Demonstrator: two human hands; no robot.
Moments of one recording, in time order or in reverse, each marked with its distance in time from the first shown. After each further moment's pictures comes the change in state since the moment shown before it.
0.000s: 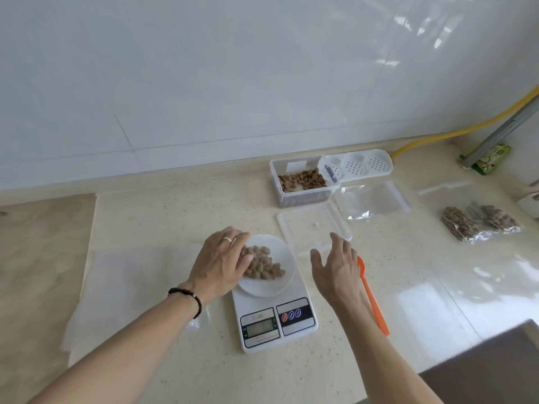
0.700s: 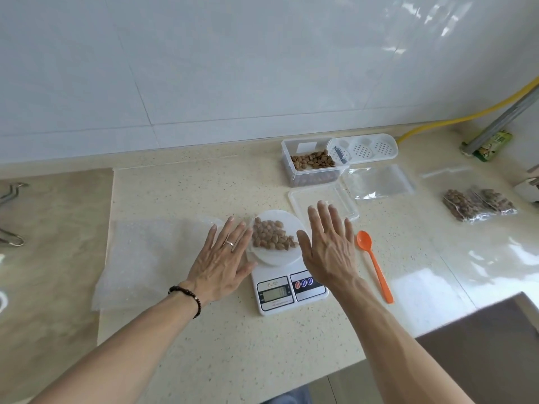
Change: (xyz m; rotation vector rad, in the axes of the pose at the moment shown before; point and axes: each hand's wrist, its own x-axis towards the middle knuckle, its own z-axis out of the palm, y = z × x) left_hand -0.070 -0.019 0.012 0.206 -0.195 0.055; right_hand -0.035 -0.028 0.005 -0.374 -0.071 -0.362
